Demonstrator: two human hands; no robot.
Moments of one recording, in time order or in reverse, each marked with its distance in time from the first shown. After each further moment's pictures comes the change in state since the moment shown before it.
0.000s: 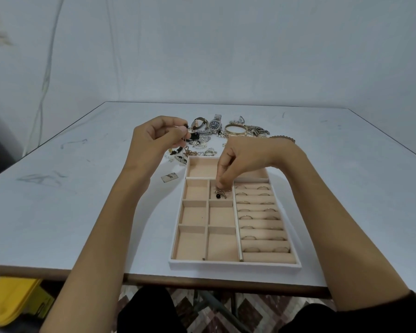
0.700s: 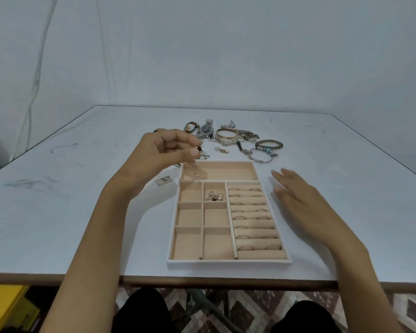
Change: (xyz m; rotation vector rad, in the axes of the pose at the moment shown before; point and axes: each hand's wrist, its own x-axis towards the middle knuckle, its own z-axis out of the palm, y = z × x) left_hand -0.010 0.012 -0.002 0.063 -0.332 0.005; right_hand -0.097 0.051 0.079 0.014 0.697 0.427
